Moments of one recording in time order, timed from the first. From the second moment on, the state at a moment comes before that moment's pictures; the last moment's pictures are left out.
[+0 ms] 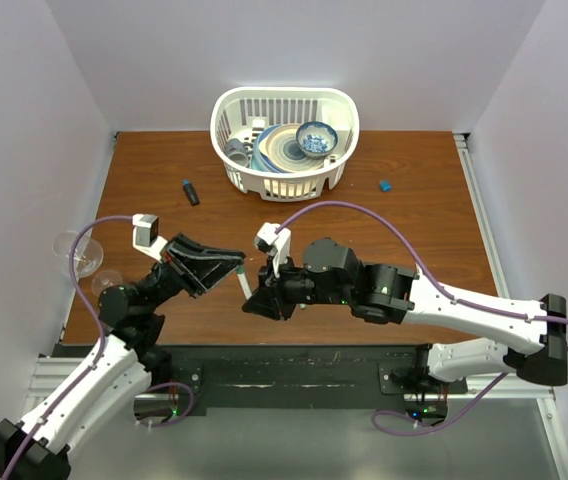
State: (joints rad) left arm -0.50 0.54 0.32 0.84 0.59 -1.13; right arm 1.25 1.21 1.15 -0.28 -0.10 0.41
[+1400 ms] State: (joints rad) left arm -0.54 0.52 0.46 0.64 0.61 -1.05; right arm 1.23 1.26 1.28 -0.36 -0.18 0.35
